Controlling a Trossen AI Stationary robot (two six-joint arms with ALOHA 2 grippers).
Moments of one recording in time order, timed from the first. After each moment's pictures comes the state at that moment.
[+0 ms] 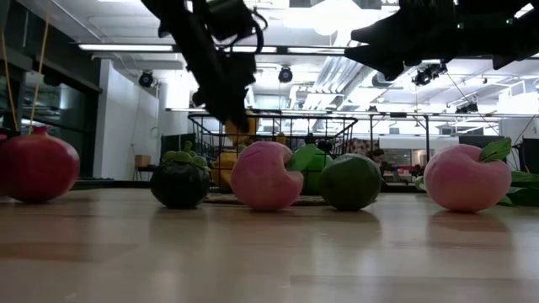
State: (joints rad) left arm 0.36 1.63 1.14 -0.50 -0.28 -0.13; right arm 0.03 1.02 0.33 0.69 0.10 0.00
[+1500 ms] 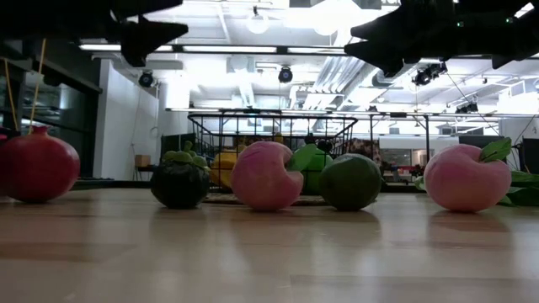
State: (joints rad) left arm -0.19 0.96 0.20 0.94 -0.48 0.02; right arm 0.03 1.02 0.33 0.72 0.10 -0.03
